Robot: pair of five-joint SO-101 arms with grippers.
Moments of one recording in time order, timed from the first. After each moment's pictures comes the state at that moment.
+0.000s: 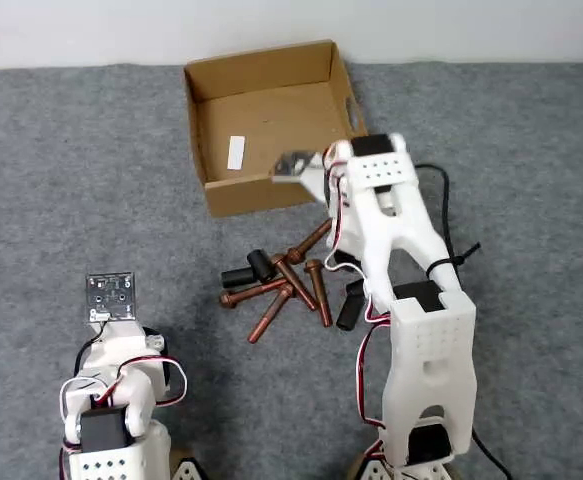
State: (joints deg) left arm -11.6 -103.4 96.7 72.0 6.3; right arm -13.8 36.7 -32.0 98.5 47.4
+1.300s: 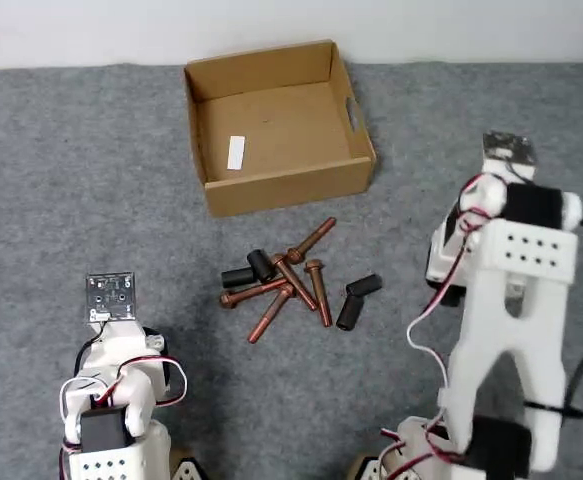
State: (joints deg) left arm -11.6 -103.4 96.7 72.0 6.3; right arm 8.4 -18.3 9.4 100.4 -1.9
